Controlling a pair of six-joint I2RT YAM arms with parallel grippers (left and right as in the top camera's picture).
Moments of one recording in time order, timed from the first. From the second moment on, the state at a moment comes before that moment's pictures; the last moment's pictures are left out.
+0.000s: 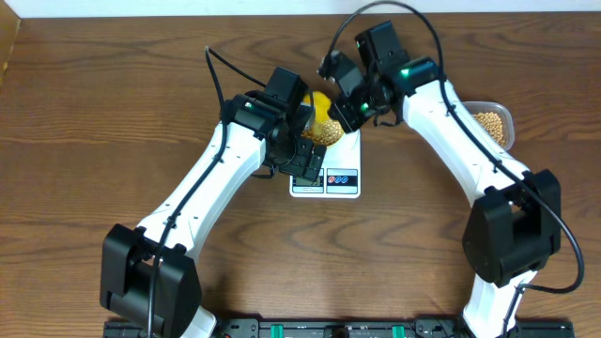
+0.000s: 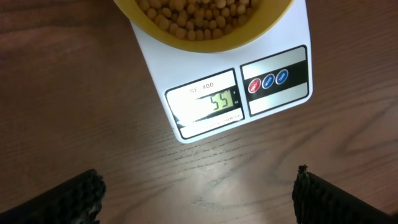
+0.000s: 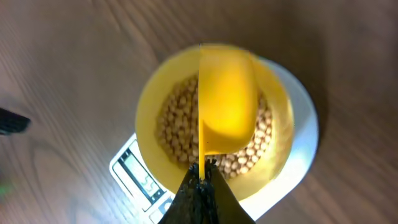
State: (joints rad) left arm -0.45 1.71 1.42 -1.06 0.15 -0.12; right arm 0.42 1.98 1.69 -0.82 -0.40 -0.23
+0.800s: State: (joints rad) left arm -0.45 1.71 1.42 -1.06 0.15 -0.12; right arm 0.42 1.98 1.67 -0.78 -0.27 -0.24
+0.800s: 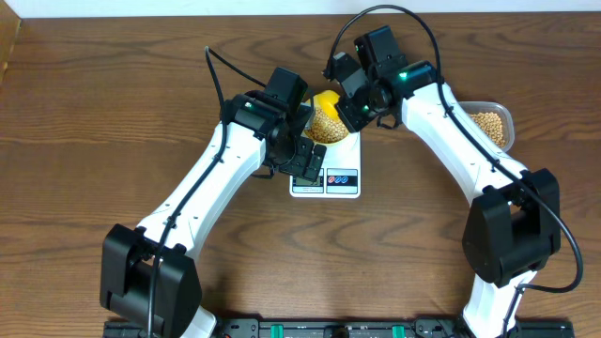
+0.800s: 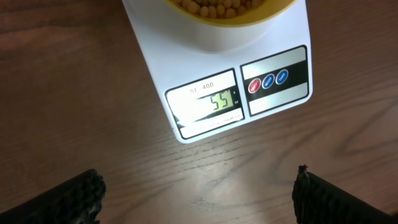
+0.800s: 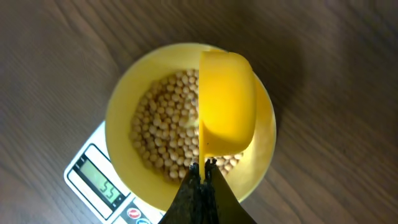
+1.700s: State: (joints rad) left arm -0.45 1.71 1.42 -1.06 0.15 -0.12; right arm 0.45 1.98 1.62 -0.74 -0.28 -0.58
